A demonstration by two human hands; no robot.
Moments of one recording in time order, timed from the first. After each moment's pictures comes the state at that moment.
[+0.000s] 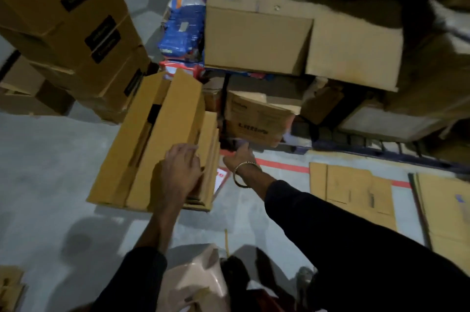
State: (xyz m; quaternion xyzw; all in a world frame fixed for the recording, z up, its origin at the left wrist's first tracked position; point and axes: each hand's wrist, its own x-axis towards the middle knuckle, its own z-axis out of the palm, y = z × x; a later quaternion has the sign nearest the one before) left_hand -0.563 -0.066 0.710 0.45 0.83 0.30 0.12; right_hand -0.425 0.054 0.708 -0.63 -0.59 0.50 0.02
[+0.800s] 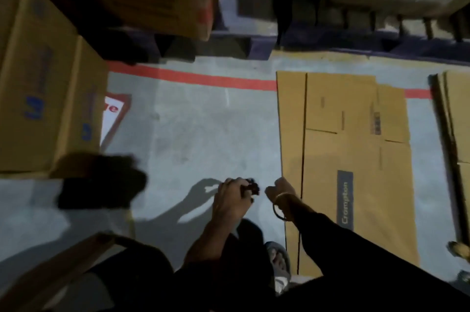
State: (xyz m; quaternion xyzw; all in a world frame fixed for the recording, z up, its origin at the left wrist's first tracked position) left_hand -0.107 0.012 0.034 0.47 0.75 0.10 0.46; right_hand 0.046 0.083 0.029 -0.77 -0.43 0.43 -0.17
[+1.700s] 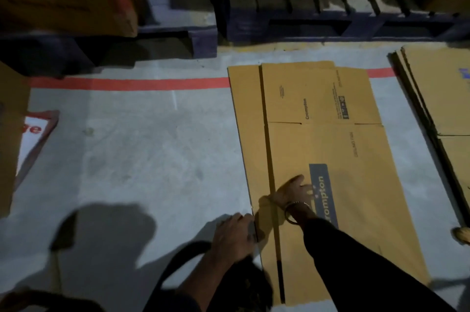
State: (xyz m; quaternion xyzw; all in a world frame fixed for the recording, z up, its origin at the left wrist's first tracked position) left_hand 0.043 -0.018 -0.070 0.64 0.61 -0.06 0.46; right_hand 0.221 0.101 -0.102 -0.85 -0.38 0.33 -0.18
